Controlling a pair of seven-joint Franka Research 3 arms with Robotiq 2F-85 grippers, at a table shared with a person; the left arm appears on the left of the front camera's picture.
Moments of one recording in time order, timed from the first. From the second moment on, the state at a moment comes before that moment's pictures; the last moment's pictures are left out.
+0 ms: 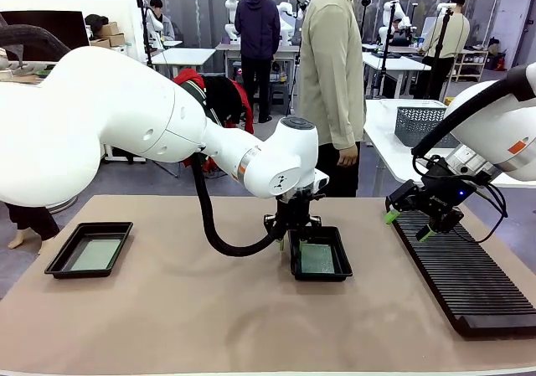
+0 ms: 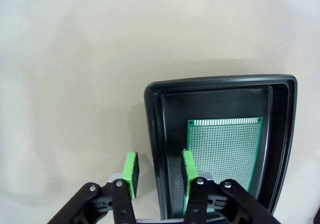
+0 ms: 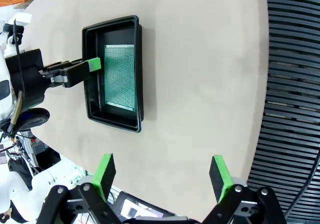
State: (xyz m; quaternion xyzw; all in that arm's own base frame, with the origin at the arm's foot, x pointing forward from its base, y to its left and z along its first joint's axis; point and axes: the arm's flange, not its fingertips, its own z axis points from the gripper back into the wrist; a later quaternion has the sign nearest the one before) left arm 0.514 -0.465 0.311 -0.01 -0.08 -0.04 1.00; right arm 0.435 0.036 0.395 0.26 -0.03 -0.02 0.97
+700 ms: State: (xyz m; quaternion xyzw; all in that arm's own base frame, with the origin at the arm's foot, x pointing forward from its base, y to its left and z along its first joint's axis) left arm 0.513 -0.463 0.309 0.00 -0.07 -0.04 1.00; right arm 0.435 0.036 0.395 0.26 -0.03 -0.02 0.97
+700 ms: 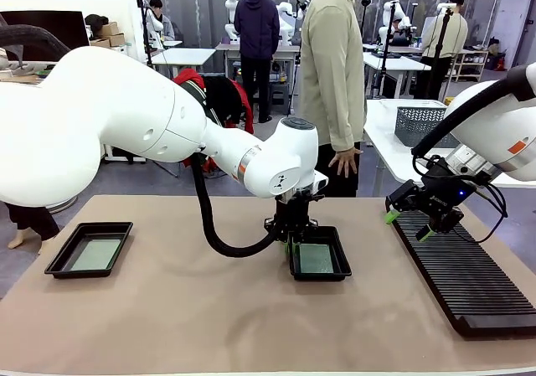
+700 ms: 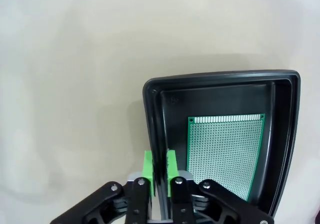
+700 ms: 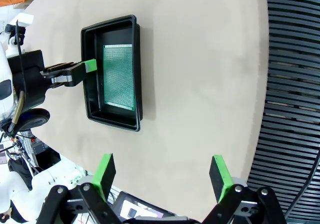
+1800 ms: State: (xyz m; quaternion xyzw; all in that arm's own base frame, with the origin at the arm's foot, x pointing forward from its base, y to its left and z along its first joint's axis) left arm 0.513 -0.464 0.310 0.00 -0.07 -0.04 1.00; right arm 0.435 0.036 0.395 0.26 -0.03 -0.02 0.97
